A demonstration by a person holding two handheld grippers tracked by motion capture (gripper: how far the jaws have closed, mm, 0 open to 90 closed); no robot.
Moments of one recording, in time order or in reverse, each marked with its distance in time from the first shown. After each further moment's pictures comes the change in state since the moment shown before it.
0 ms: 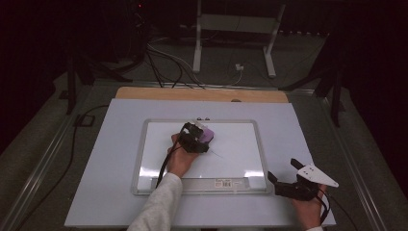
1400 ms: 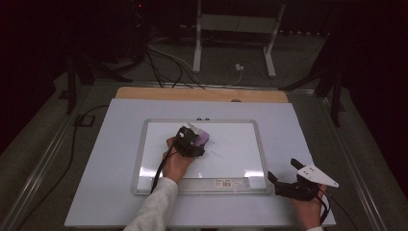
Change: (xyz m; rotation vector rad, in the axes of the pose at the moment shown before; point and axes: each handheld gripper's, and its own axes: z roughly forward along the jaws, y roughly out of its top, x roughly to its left) left arm 0.001 -0.016 -0.012 -0.018 0.046 -0.003; right arm 0.000 0.000 0.000 -0.001 -0.001 0.003
